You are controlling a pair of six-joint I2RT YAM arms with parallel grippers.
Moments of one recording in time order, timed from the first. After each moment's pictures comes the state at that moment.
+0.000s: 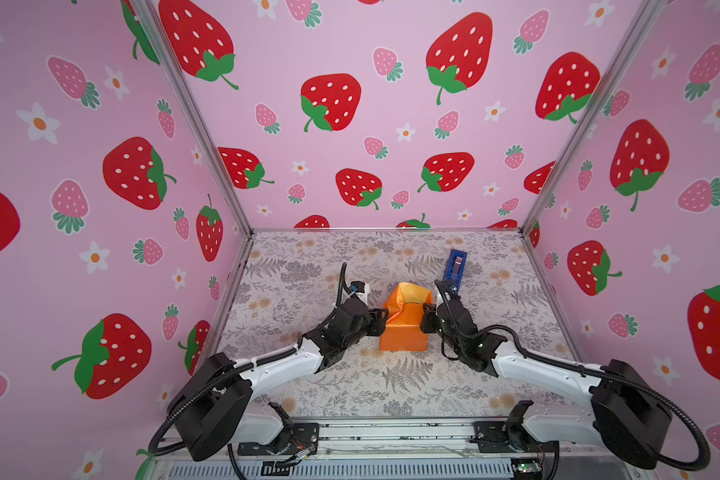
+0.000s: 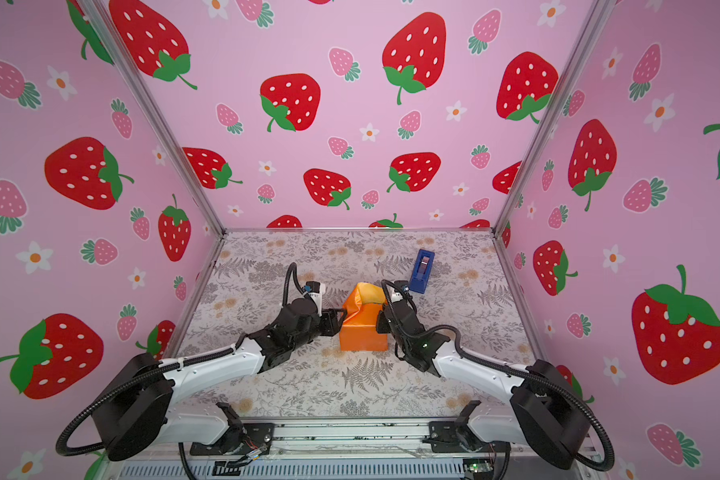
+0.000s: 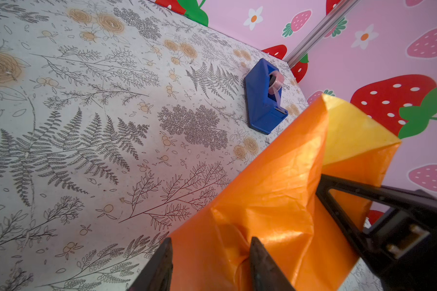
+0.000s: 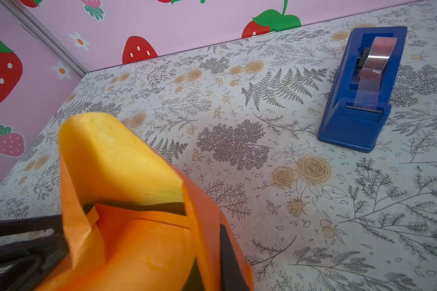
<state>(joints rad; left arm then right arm) -0.75 1.35 0.64 0.21 -0.05 -0.65 0.89 1.26 0.60 0.15 0.36 0.54</state>
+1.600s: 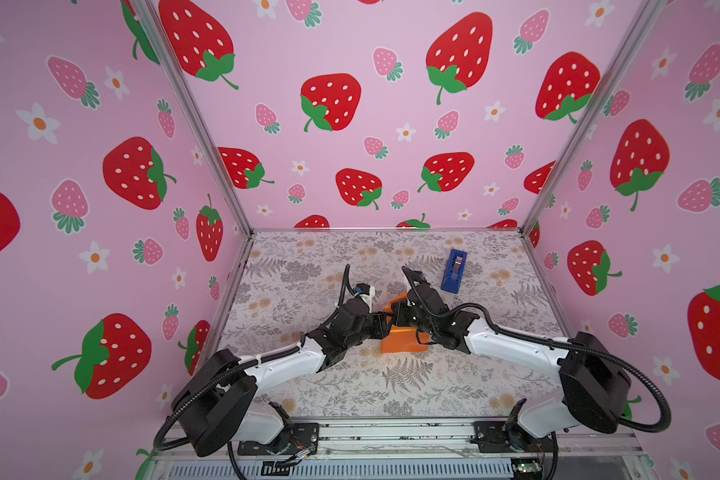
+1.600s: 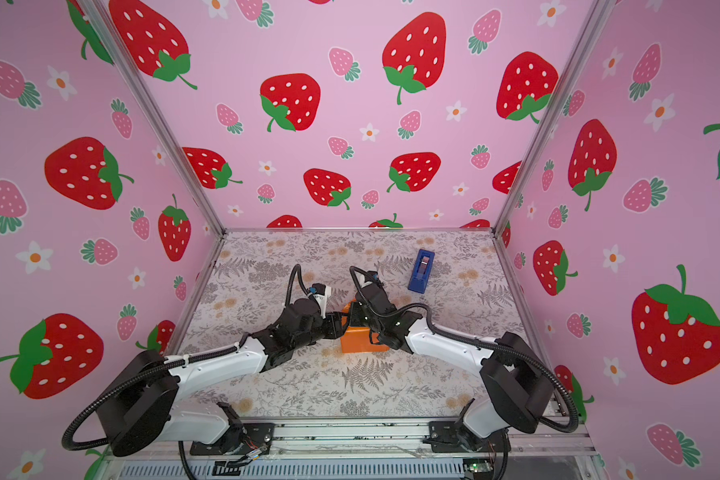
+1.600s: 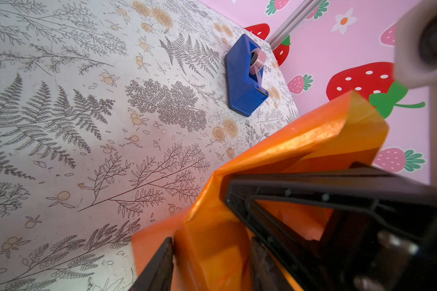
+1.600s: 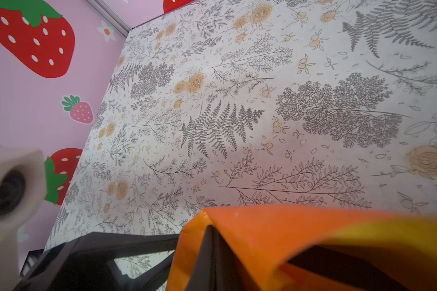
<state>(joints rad) -0.75 1.38 0.64 0.22 0.06 -0.68 0.96 1.49 0.90 -0.04 0.16 0.71</state>
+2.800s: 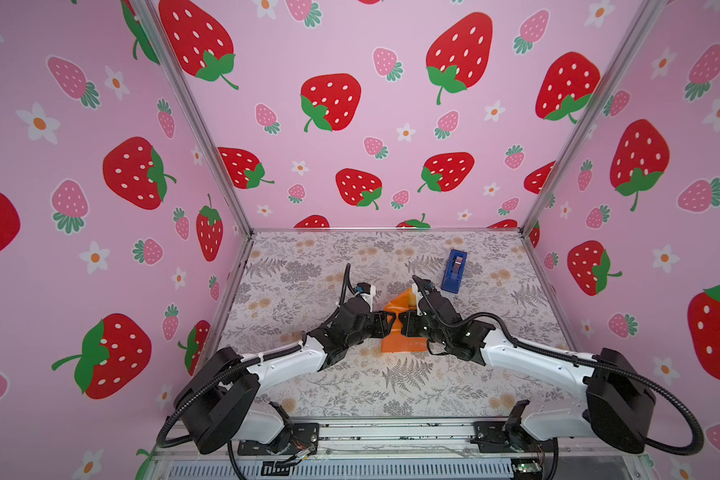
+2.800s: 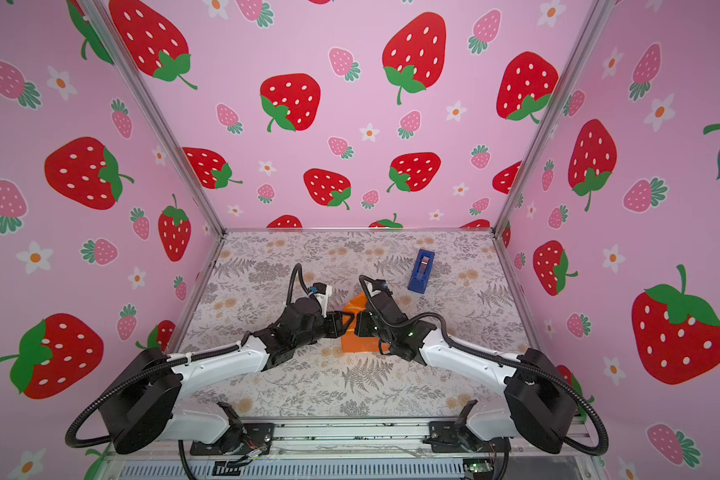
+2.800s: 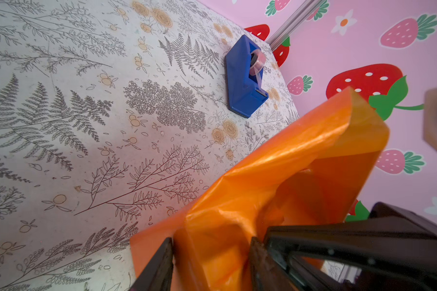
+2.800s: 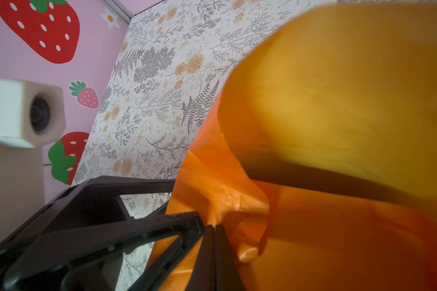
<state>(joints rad) -0.75 1.40 0.65 0.22 0.06 -0.69 0.96 1.35 0.80 -0.10 0.11 0.73</state>
